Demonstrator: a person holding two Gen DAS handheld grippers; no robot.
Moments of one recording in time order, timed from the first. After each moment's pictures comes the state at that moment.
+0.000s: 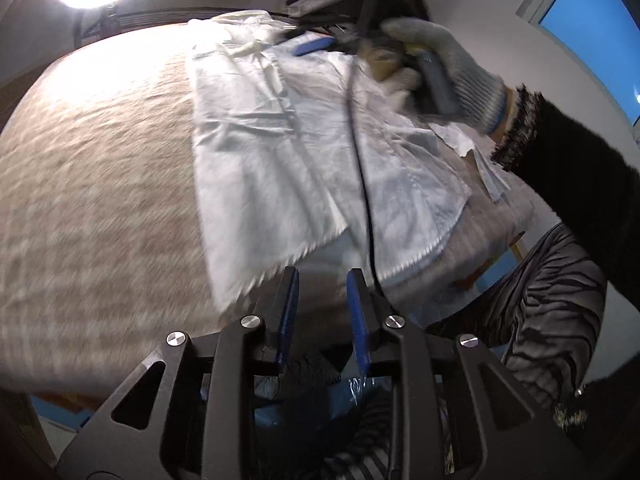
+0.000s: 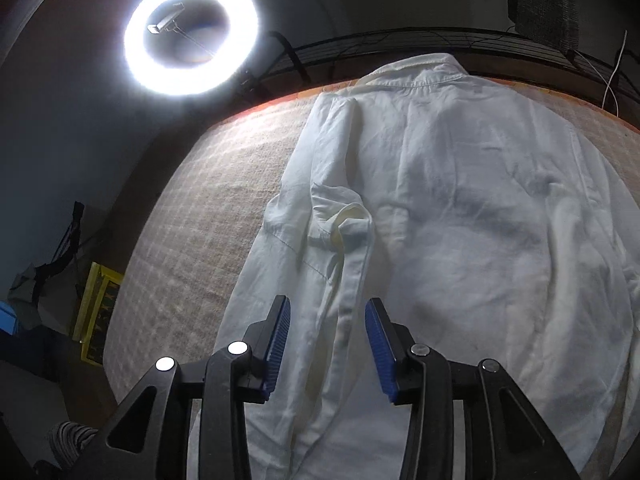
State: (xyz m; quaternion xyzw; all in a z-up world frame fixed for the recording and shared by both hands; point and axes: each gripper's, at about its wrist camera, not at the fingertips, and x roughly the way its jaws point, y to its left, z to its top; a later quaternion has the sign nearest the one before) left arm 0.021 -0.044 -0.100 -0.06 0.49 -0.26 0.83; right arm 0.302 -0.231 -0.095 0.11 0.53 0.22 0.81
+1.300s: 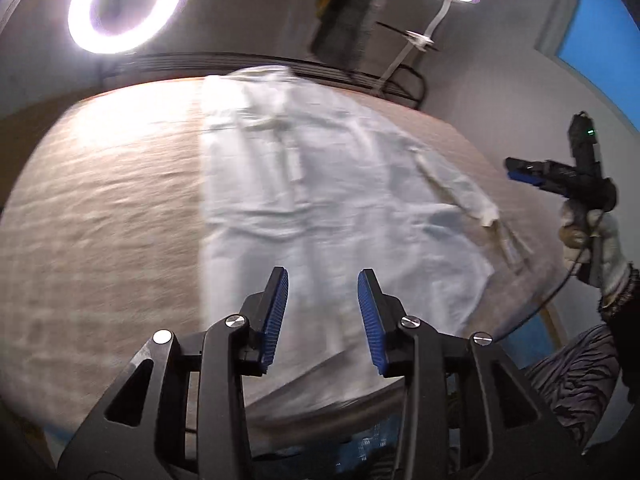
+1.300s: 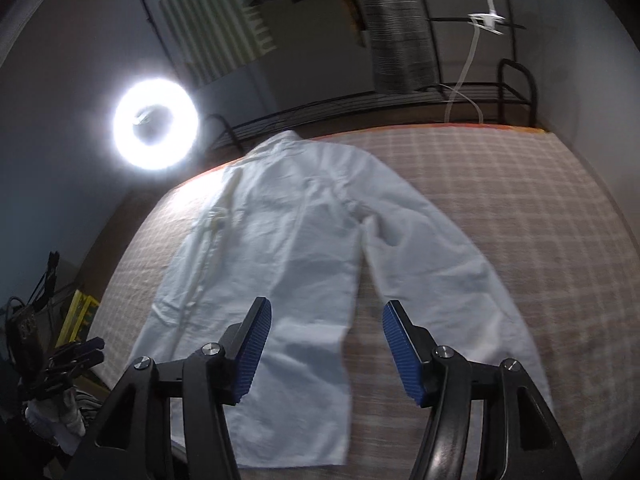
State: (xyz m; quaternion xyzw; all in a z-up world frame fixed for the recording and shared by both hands) left arm 0.081 -0.084 -0.078 -0.06 0.43 -0.23 0.87; right arm 0.128 -0.471 -0.038 0.14 0.44 0.11 0.88
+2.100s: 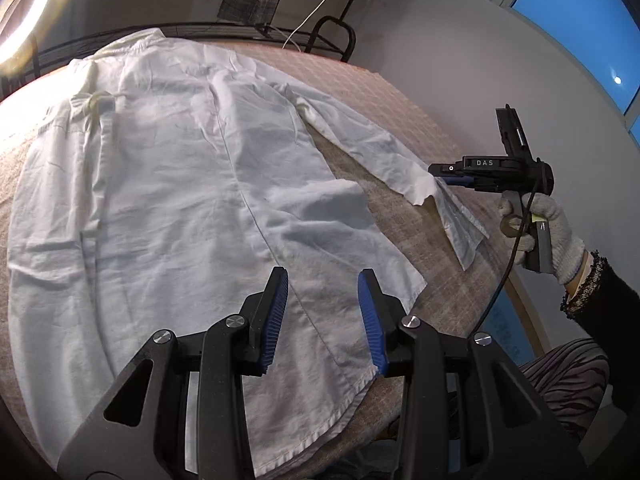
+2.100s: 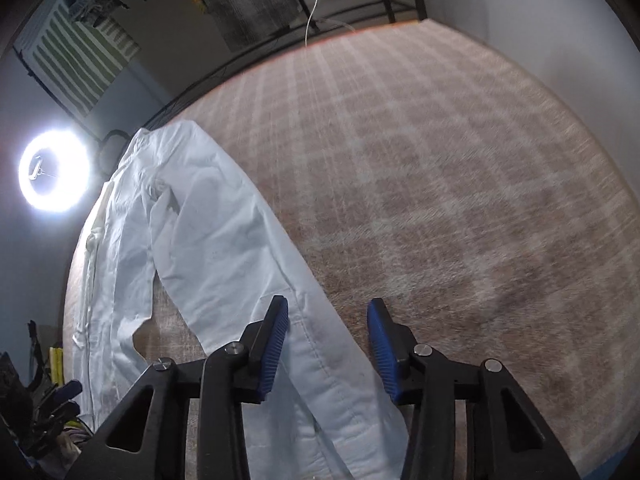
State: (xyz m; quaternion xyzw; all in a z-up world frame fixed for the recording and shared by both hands) left arm 0.120 -0.238 -0.111 -0.04 0.47 -0.32 0.82; right arm 0.147 -0.618 -0.144 0.23 0.53 0.00 0.82
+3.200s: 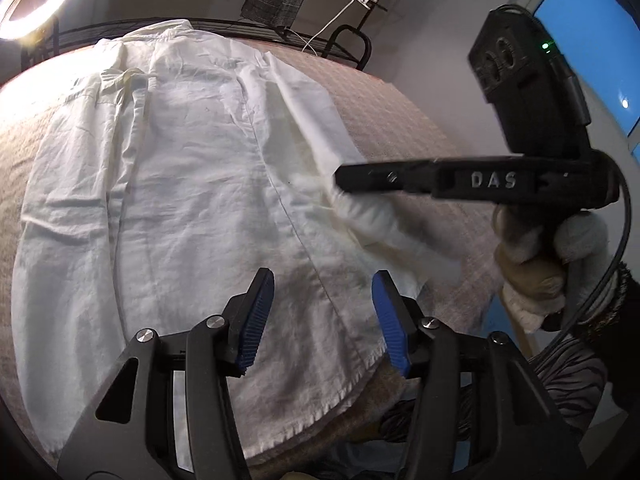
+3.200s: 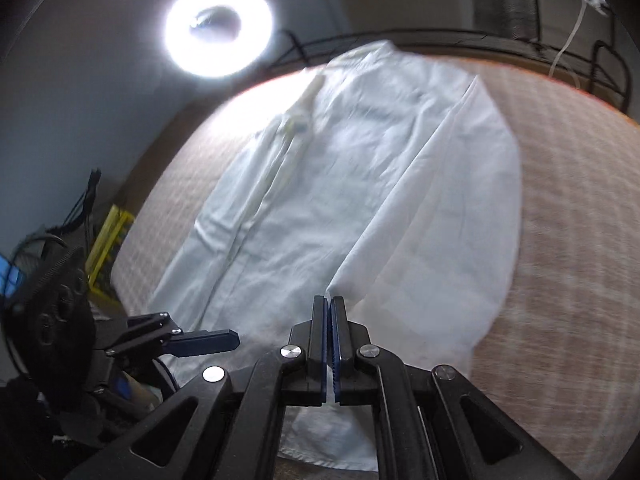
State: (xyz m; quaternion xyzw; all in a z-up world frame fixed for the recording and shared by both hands) left arm 0.100 -0.206 -0.113 -0.08 0.47 -0.30 0.82; right arm 0.151 -0.361 -0.090 0.08 0.53 0.26 0.80
